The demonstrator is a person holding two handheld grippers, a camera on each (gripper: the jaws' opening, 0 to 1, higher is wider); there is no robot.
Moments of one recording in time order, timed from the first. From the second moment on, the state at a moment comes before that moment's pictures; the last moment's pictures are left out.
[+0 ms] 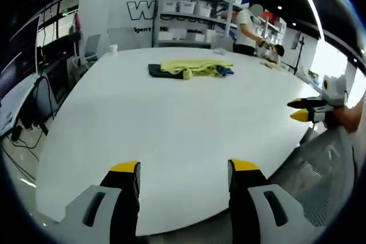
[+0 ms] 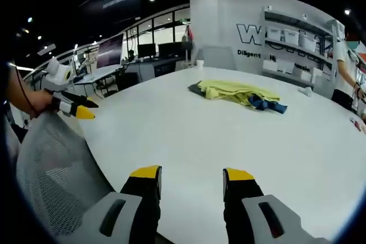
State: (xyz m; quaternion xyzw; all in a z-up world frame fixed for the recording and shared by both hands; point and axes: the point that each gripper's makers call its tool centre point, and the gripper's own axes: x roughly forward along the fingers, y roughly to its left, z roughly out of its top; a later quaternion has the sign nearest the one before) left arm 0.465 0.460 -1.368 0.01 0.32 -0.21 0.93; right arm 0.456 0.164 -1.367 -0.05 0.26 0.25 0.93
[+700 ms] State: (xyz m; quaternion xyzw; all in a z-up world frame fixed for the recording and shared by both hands) left arm 0.466 0.454 -1.364 -0.01 0.31 -0.23 0.92; right arm 0.457 0.163 -1.371 -0.06 0.27 0.25 0.93
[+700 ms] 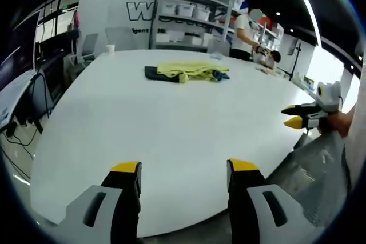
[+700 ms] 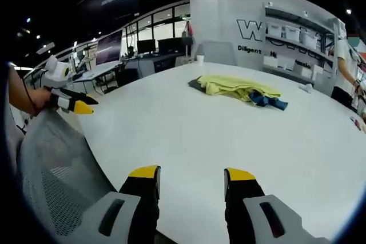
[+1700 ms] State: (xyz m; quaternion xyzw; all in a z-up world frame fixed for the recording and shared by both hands) left arm 0.465 0.457 -1.362 -0.01 0.31 -0.22 0.93; right arm 0.449 0.175 -1.376 -0.06 0.29 0.28 0.91
